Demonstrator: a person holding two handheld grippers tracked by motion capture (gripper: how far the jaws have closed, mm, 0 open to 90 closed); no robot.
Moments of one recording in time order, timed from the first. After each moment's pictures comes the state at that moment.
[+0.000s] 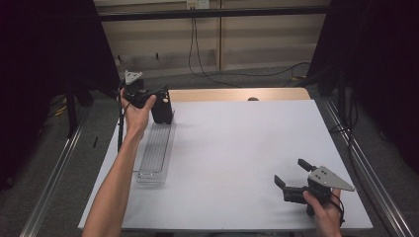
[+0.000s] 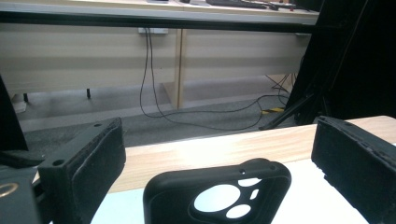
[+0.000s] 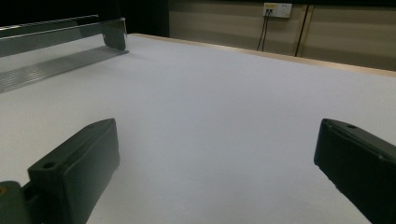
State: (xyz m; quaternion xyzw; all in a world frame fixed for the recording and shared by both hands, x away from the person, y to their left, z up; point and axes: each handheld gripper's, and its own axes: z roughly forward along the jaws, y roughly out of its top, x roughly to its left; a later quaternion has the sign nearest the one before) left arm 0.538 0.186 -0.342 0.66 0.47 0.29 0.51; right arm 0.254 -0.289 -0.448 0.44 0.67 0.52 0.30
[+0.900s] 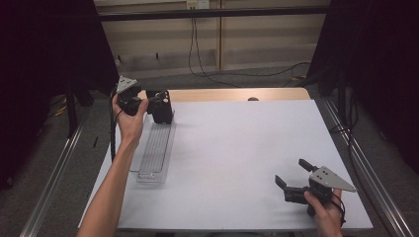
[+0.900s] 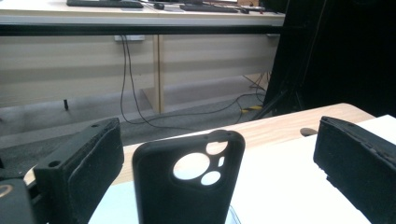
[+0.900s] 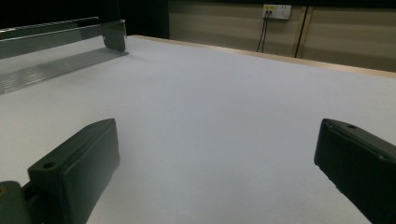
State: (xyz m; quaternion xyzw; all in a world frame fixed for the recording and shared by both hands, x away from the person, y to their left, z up) left arm 0.504 0.200 -0.337 0.67 0.43 0.27 0.54; right arm 0.252 -0.291 -0.448 0.43 0.67 0.52 0.30
